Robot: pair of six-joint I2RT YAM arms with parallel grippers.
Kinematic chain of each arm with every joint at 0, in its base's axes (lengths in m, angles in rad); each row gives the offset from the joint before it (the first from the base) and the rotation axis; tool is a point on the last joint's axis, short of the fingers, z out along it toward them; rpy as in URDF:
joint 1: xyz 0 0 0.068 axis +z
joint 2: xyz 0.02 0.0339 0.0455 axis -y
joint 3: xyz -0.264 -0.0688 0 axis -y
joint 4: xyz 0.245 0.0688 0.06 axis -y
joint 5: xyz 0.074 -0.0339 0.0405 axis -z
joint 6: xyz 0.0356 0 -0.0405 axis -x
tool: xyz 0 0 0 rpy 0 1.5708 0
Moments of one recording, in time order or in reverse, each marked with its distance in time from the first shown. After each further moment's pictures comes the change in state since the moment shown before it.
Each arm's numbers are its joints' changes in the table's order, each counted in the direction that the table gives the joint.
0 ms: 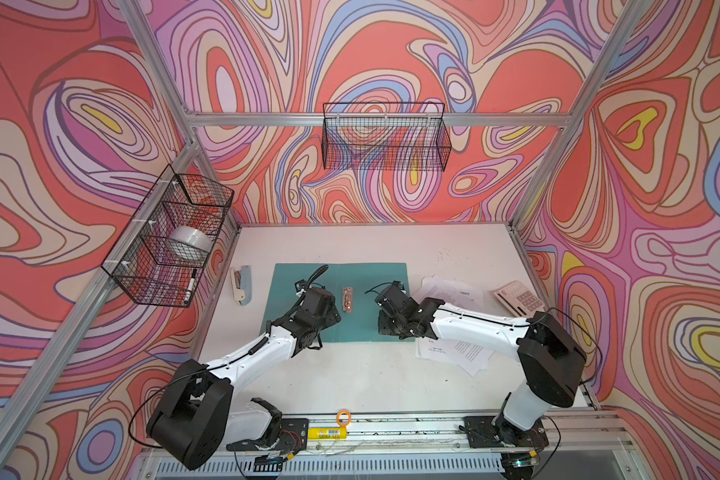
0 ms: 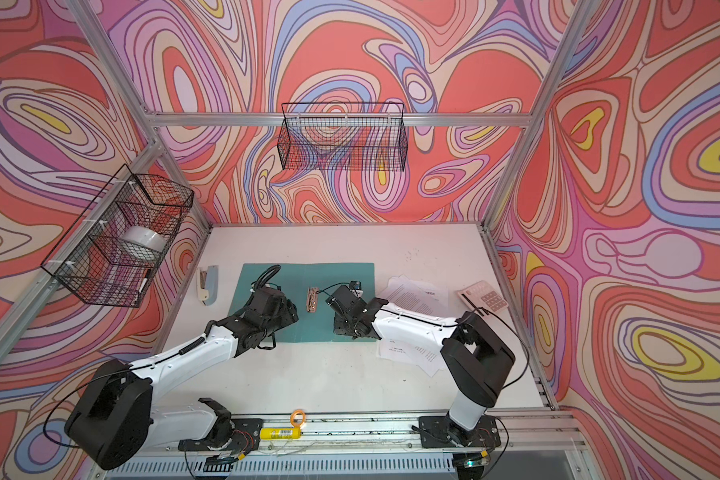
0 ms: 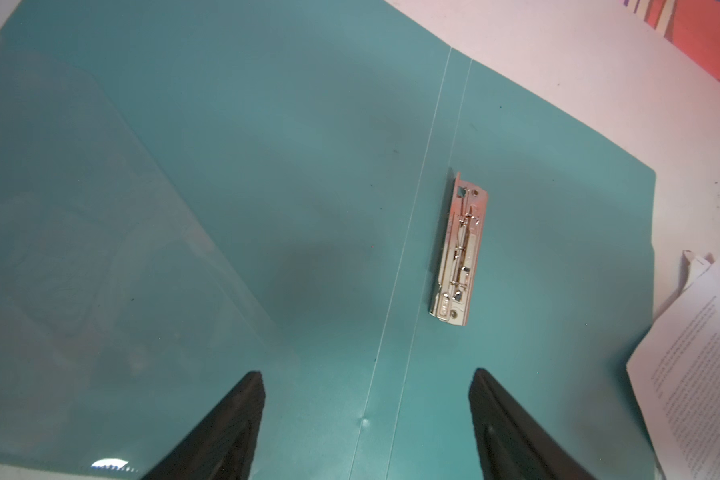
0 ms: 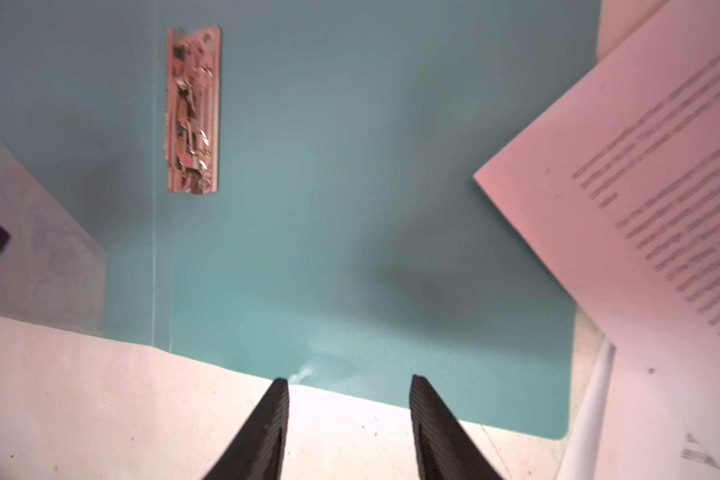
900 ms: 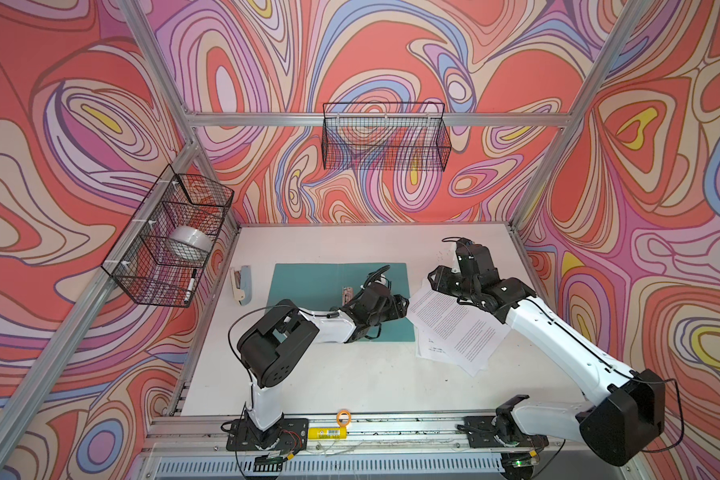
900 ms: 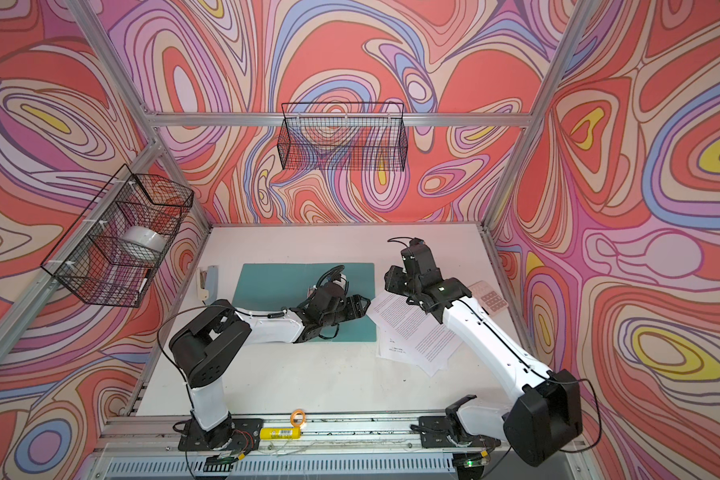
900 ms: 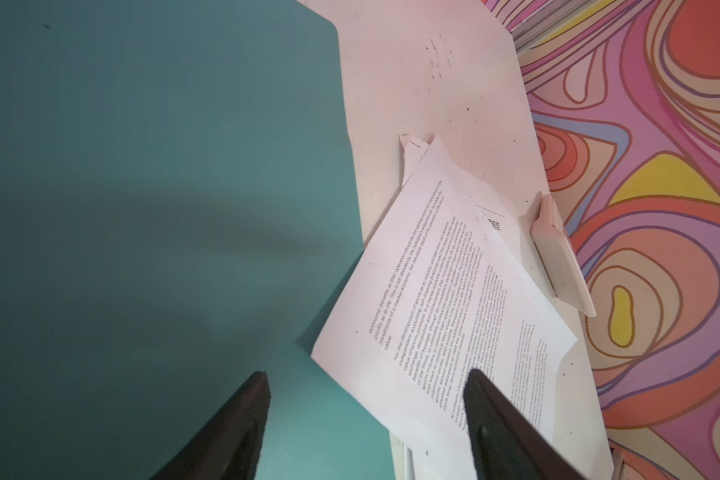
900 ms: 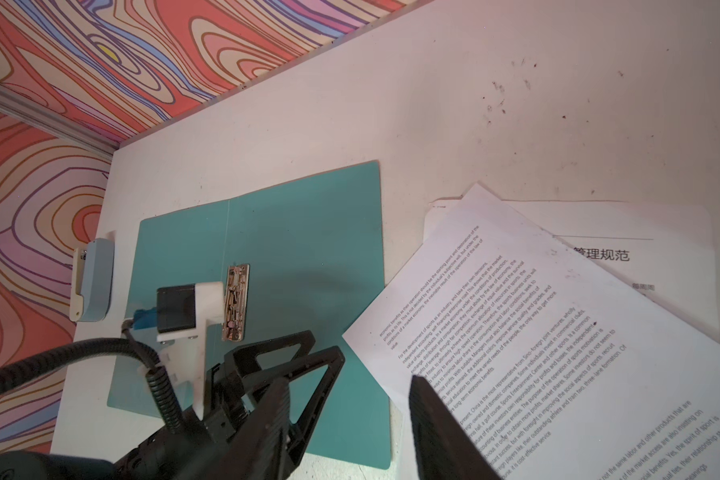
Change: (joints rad) left arm -0.282 -0.596 0.306 0.571 0.286 0.076; right arm -0.446 0.398 -0.015 -0.054 -0.140 0.256
